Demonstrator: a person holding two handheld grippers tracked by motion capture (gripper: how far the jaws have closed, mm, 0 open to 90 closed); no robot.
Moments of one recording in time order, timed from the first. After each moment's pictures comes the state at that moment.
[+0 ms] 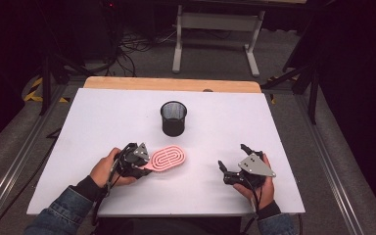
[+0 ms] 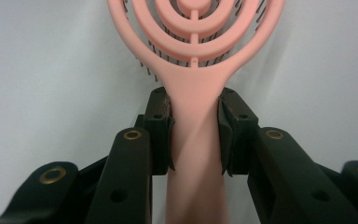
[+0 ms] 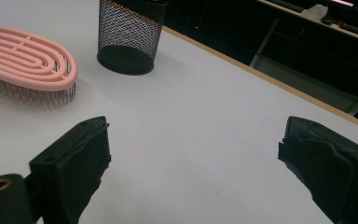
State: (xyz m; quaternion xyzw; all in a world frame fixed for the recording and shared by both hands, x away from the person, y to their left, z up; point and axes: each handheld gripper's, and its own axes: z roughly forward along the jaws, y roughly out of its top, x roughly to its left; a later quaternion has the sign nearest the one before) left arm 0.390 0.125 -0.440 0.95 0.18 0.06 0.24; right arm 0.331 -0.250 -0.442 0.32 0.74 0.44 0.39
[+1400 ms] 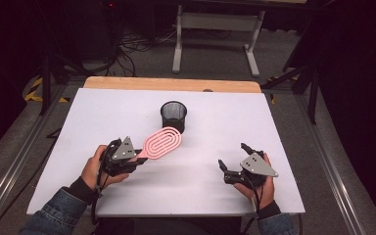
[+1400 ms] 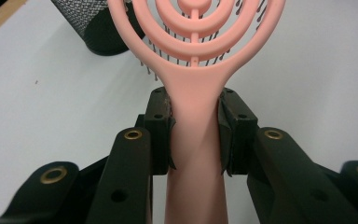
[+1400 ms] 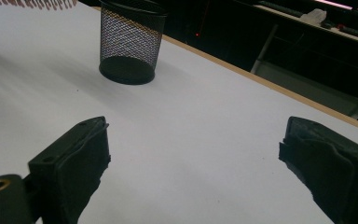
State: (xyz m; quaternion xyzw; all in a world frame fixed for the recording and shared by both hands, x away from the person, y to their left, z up) left arm 0.369 0.153 -0.412 0.89 0.18 0.18 0.37; right arm 0.331 -0.251 -0.439 0.33 0.73 0.46 0.38
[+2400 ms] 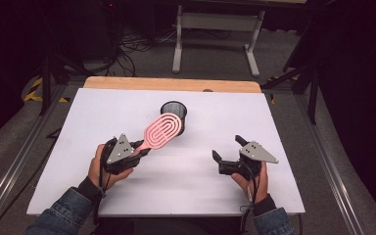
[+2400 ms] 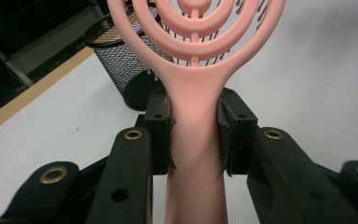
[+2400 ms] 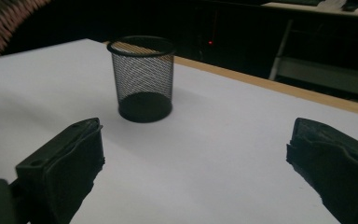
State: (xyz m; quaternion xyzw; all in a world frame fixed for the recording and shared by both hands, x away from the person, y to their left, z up) left arm 0.365 0.147 -0.413 0.83 0.19 0.26 0.46; right arm 0.352 -0.236 -0.417 0.37 0.70 0.52 0.31
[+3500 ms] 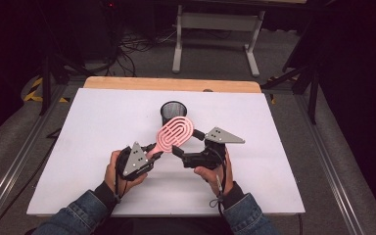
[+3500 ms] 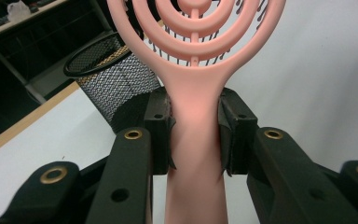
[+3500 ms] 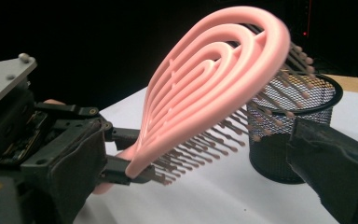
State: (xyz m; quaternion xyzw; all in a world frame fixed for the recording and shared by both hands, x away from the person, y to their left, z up) left arm 0.351 0.111 -0.430 0.80 0.18 0.30 0.48; right arm 0.370 -0.142 -0.389 0.34 0.71 0.60 0.14
